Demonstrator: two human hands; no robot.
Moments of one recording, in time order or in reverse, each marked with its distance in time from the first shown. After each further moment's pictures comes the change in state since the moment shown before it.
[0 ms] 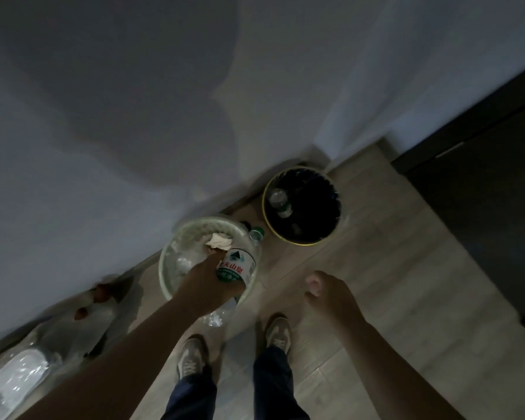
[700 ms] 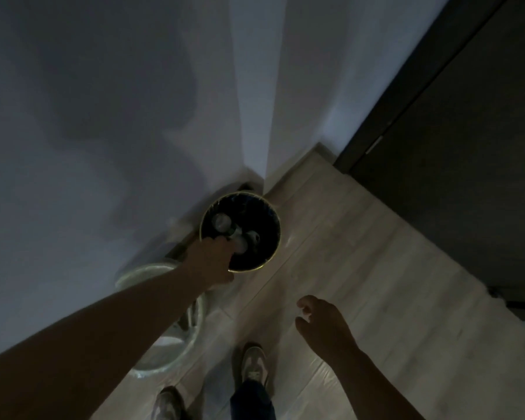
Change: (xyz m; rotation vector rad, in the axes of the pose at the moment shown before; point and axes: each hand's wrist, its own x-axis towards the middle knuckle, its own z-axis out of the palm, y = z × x) left_hand 0.091 0.167 0.075 1.154 -0.069 0.457; right_hand -0.009 0.106 -0.064 0.197 0.040 0.098
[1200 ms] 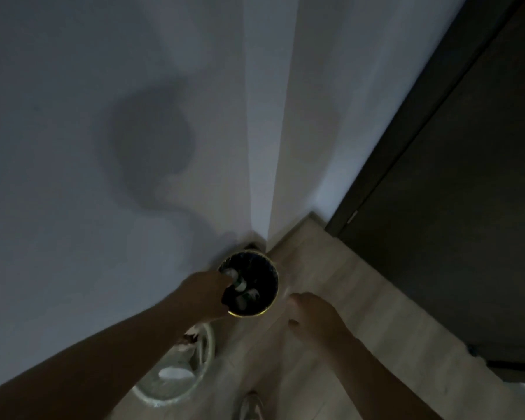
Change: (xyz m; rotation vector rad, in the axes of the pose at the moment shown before) left_hand -0.175 0.016 -0.152 -0.055 0.108 -0.032; right_hand -0.109 -0.124 -0.137 -0.478 0.091 -0.326
